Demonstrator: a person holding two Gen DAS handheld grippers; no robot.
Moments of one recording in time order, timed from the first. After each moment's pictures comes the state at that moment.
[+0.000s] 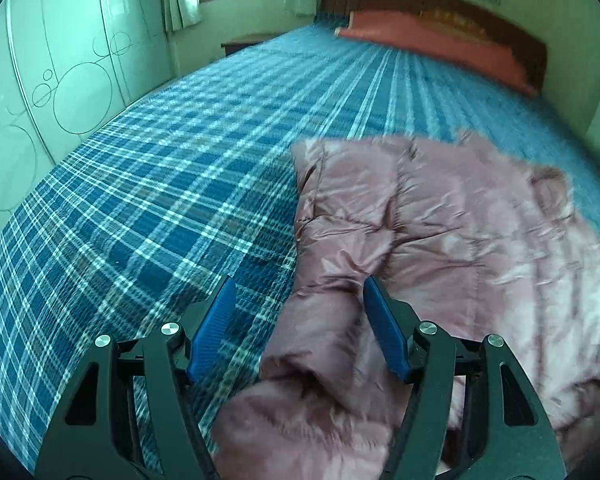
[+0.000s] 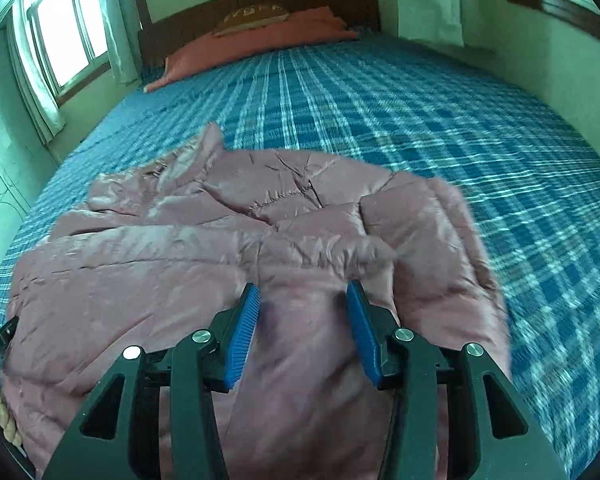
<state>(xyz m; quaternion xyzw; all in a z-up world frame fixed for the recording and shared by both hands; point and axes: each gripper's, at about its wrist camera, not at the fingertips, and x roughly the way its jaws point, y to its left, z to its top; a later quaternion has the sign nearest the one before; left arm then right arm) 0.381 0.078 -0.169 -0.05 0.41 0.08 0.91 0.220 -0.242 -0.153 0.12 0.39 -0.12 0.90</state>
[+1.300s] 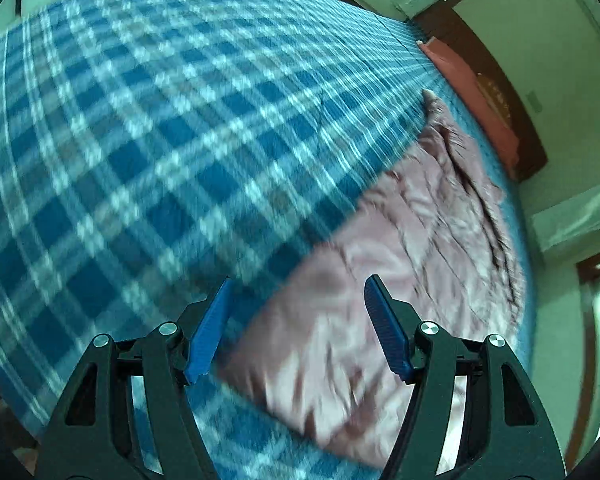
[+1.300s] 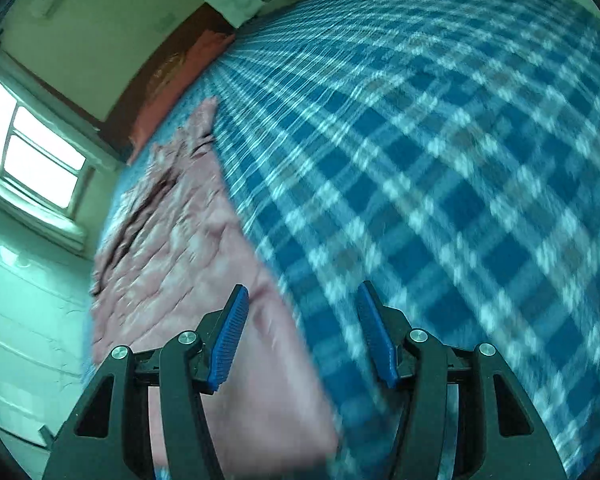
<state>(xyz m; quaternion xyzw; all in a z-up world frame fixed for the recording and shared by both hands) 0.036 0.216 -0.194 -0.36 0.46 0.05 0.81 -0.170 -0.318 -0.196 0.43 0.37 -0.11 0.82</state>
